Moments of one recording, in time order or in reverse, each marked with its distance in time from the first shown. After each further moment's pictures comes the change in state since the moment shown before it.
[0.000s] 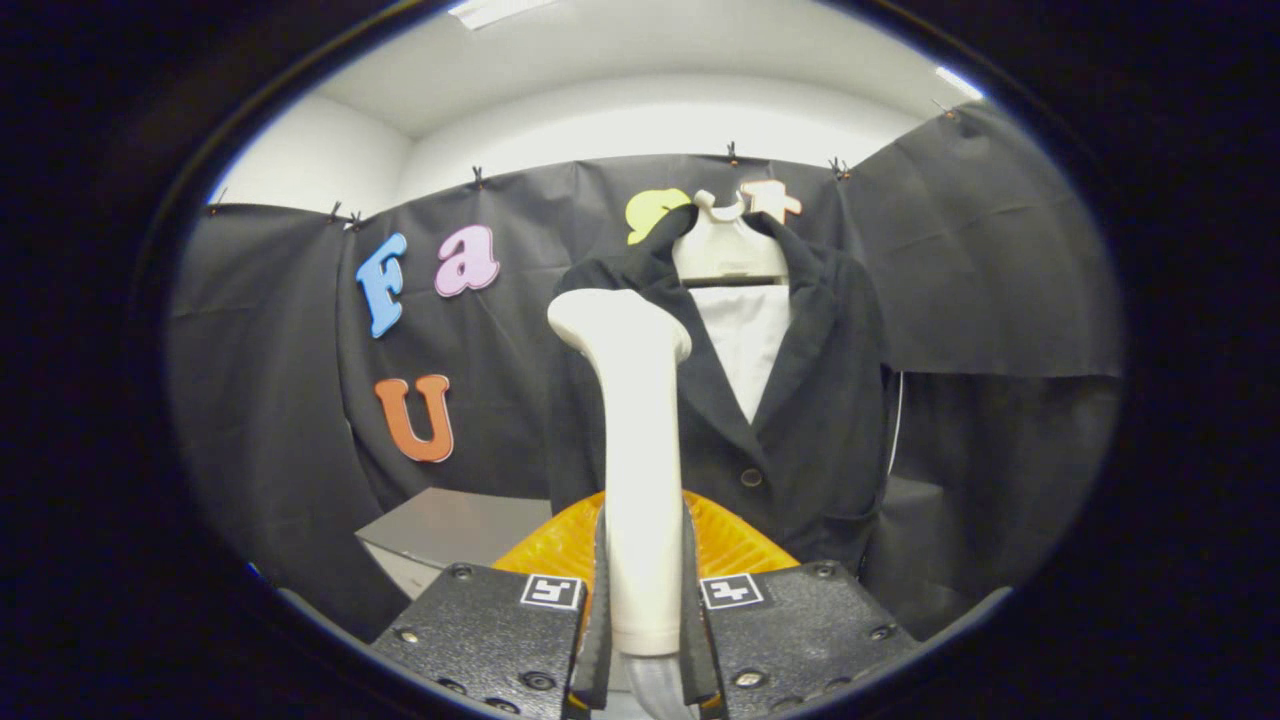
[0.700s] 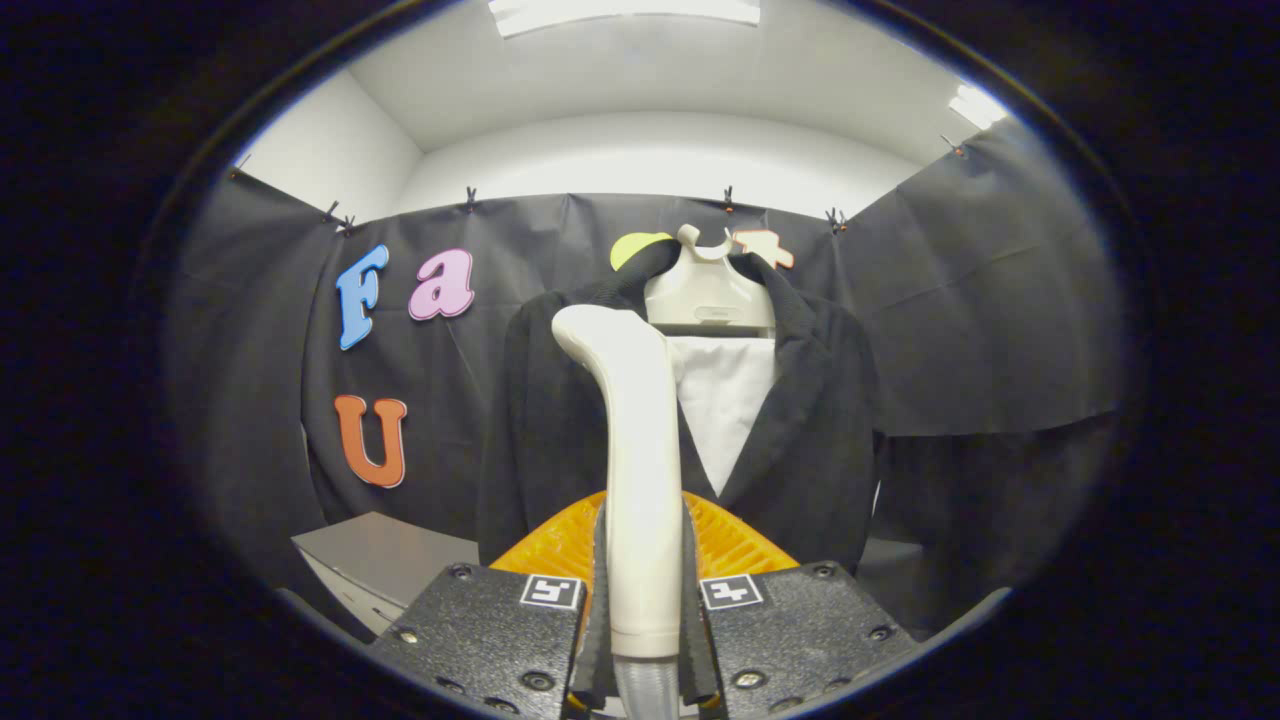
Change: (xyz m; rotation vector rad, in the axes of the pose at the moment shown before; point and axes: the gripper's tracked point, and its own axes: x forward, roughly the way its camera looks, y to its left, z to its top) arm 0.062 -0.025 0.017 -0.072 -0.152 -0.040
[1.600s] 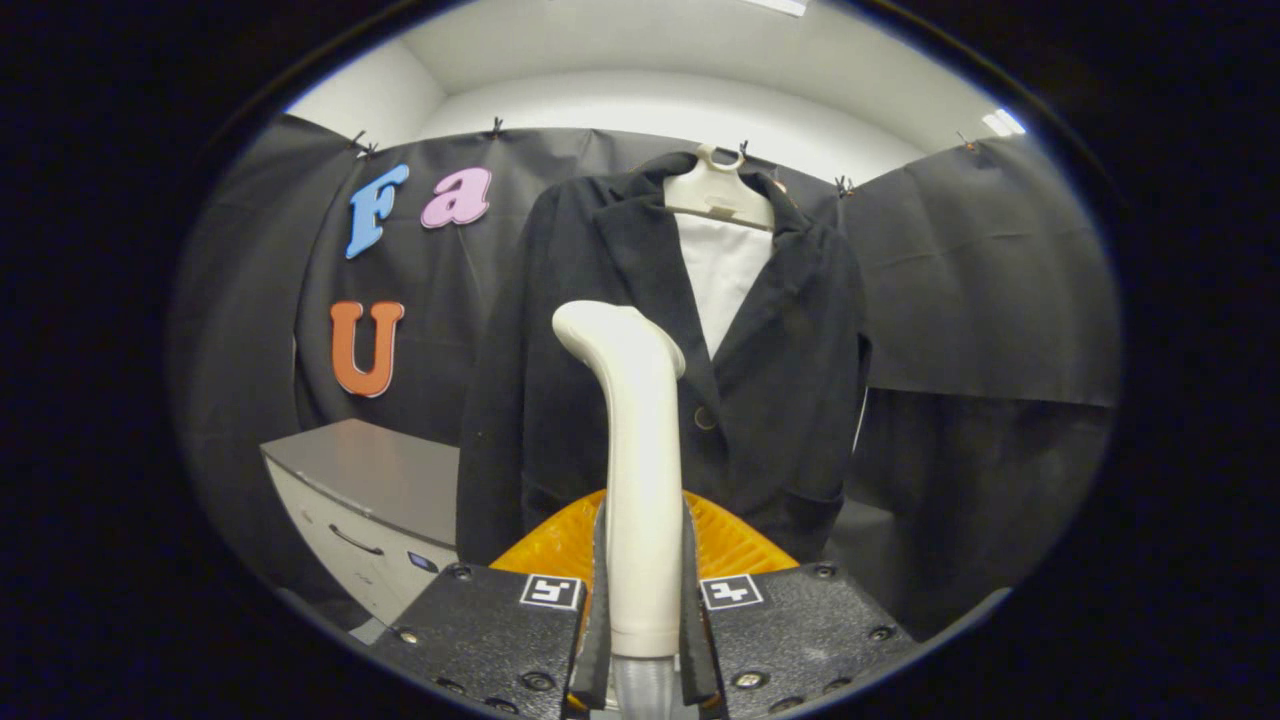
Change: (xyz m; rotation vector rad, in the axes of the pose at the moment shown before) arm -0.050 -0.011 -0.130 -0.136 0.164 -0.059
